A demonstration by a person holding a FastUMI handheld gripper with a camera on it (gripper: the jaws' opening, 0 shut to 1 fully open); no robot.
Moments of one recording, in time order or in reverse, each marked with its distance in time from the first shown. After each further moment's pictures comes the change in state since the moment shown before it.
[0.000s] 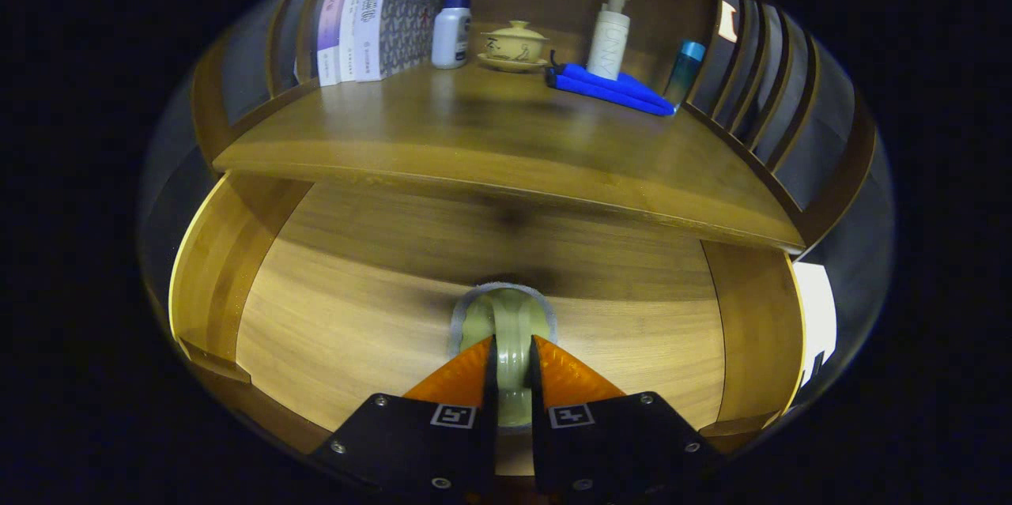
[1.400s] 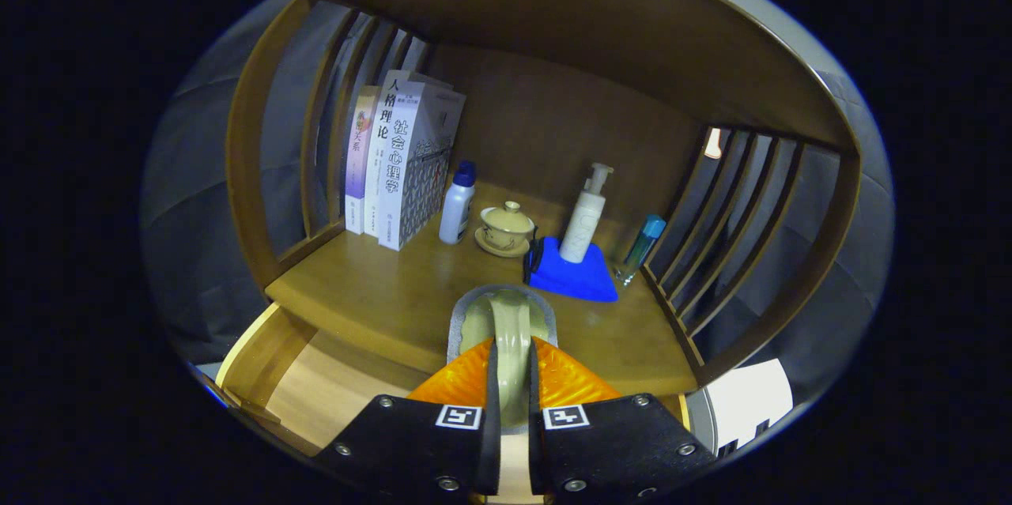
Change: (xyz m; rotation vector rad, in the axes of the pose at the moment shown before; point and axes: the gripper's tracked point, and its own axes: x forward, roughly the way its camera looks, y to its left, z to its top) arm -0.092 -0.021 0.176 -0.109 -0.446 -0.093
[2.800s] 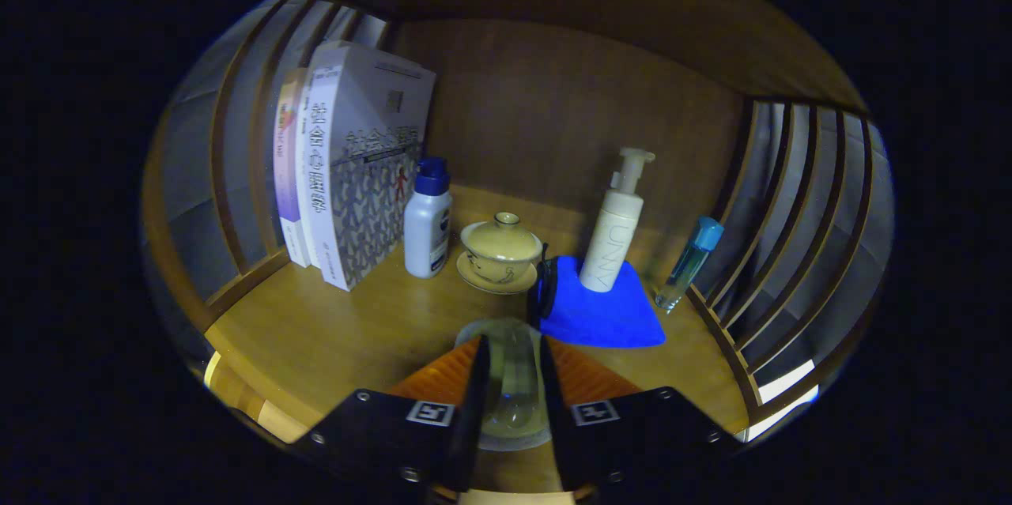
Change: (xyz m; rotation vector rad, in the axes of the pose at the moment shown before) arm 0.112 0.001 0.007 0.055 -0.021 0.058
